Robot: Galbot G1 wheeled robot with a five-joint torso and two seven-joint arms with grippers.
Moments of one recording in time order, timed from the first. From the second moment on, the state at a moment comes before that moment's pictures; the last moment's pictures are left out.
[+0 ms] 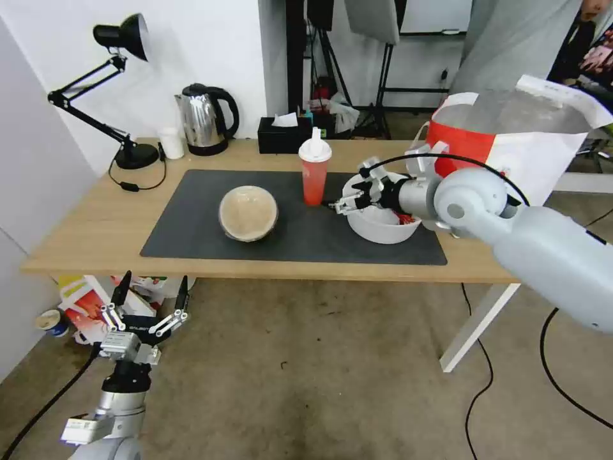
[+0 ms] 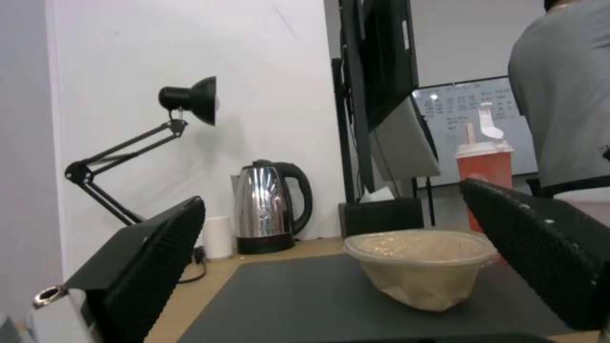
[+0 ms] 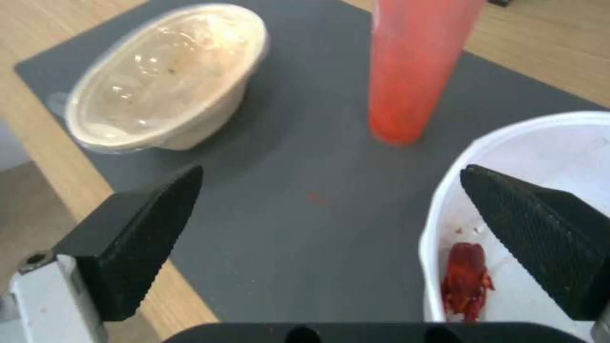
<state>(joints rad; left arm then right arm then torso) 1.70 -1.41 -0.76 -1.97 -0.35 -0.63 0.28 -0.16 0.71 -0.40 1.79 1.25 -0.68 0.03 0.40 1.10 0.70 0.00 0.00</state>
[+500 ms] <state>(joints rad) 1.70 -1.41 -0.76 -1.97 -0.35 -0.63 0.28 -0.13 0.73 -0.44 1.74 1.23 -0.71 0.08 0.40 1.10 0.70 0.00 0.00</state>
